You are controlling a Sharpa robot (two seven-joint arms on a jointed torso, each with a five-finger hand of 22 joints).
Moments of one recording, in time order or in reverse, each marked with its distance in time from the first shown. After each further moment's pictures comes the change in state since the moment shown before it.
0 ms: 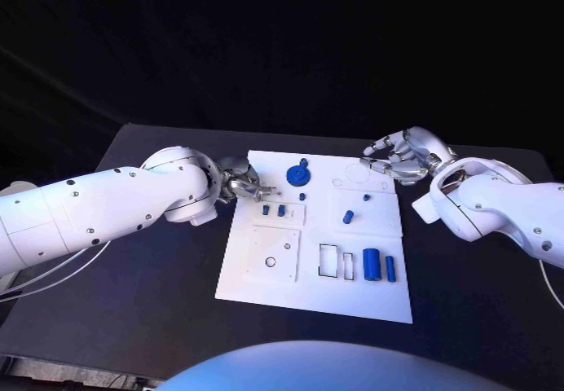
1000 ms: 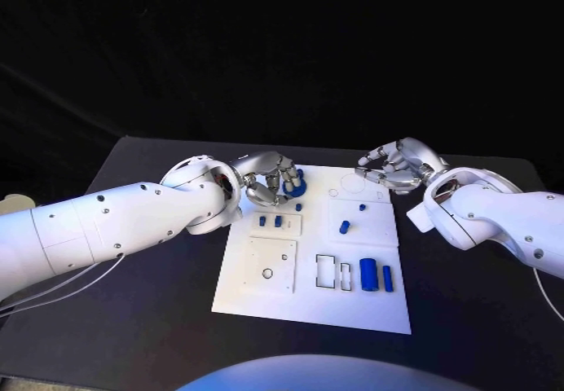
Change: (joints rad) left arm 0.000 0.108 -0.021 -0.079 -0.145 -0.201 0.473; left_hand 0.569 -0.076 0.063 -0.191 -0.001 -0.209 0.140 -0.292 -0.251 -0.513 0.155 -0.613 -0.694 -0.436 0.132 -0.467 -0.609 0.062 -0.456 0.120 -0.410 -0.524; right arm 0.000 0.001 0.000 -0.002 0.004 -0.002 0.007; right_hand -0.004 0.004 -0.003 0.003 0.000 0.000 0.000 0.004 -0.001 0.000 0.000 -0.004 0.000 0.000 0.000 0.000 0.000 0.000 -0.007 0.000 -0.008 -0.006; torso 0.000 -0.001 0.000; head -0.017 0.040
